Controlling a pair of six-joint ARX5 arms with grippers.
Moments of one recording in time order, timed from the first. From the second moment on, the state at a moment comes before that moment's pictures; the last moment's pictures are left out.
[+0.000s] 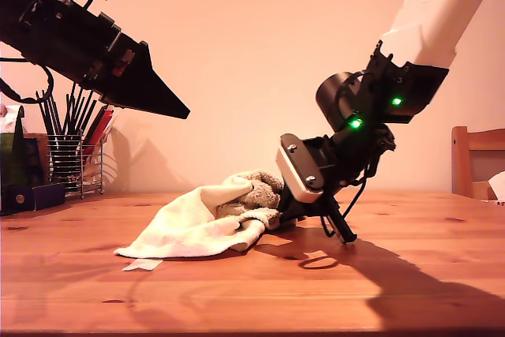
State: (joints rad) left arm -0.41 1.40 0.79 0.07 0.50 0.39; right arm 0.39 2.17 1.33 0.12 -0.28 -1.75
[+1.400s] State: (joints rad) left arm -0.52 1.63 0.79 0.35 0.21 0.40; right arm 0.57 1.80 1.36 -0.30 -0.15 -1.20
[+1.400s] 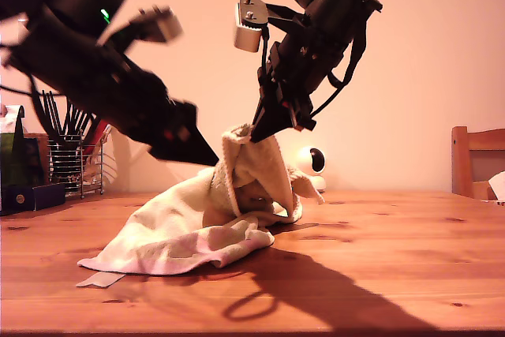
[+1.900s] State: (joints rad) left arm -0.54 1.81 0.79 0.75 0.10 0.16; right arm 0.57 1.80 1.39 -0.30 -0.15 -1.13
